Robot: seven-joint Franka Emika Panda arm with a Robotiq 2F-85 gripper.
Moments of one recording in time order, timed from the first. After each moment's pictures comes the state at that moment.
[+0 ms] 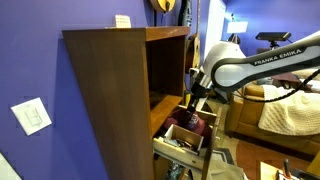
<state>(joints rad) 0.02 -0.35 -0.16 -2.38 0.15 2.39 -0.49</state>
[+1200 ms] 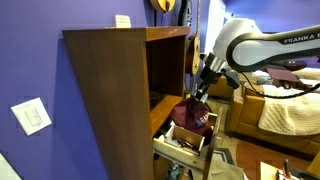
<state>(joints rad) -0.02 -0.48 -0.13 -2.32 0.07 2.19 -0.29</state>
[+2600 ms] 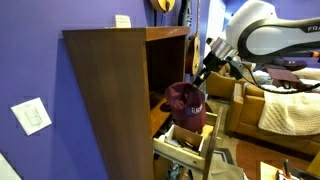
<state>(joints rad) -0.02 -0.55 -0.13 -2.31 0.08 2.30 -0.28</state>
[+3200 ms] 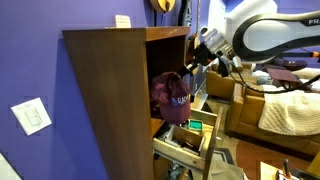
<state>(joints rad) 0.10 -0.52 -0.13 -2.29 0.21 2.54 -0.28</state>
